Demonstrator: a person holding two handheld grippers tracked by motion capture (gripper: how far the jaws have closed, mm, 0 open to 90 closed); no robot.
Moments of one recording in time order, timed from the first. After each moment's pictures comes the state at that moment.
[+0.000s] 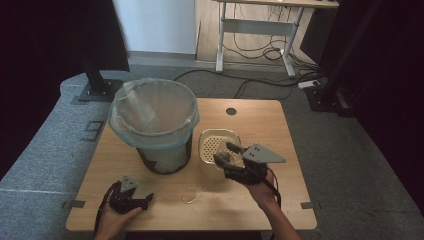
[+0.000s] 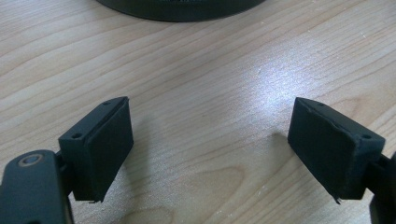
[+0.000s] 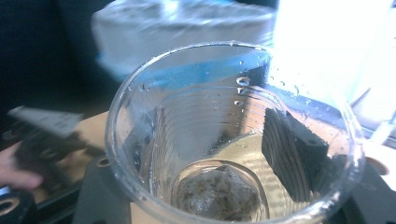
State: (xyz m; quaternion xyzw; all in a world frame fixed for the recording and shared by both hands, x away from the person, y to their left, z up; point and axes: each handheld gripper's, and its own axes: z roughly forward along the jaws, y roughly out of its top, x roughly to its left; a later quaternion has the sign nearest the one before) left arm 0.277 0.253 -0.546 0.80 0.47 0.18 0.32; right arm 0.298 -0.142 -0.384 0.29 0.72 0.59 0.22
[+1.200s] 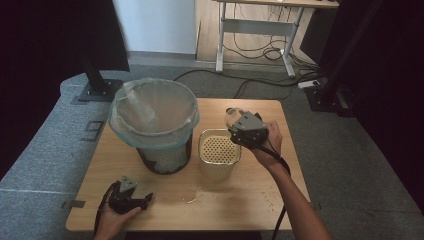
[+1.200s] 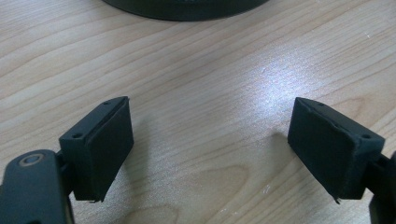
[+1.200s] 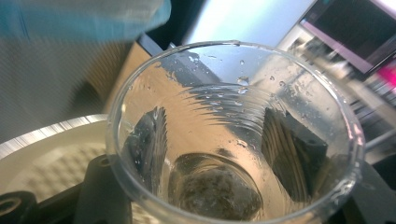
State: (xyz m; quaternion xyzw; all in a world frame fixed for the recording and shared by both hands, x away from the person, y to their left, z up) left arm 0.277 0.255 -0.546 0.80 0.47 0.18 0.32; right arm 0.379 -0.139 -0.357 0.23 0.79 0.36 0.43
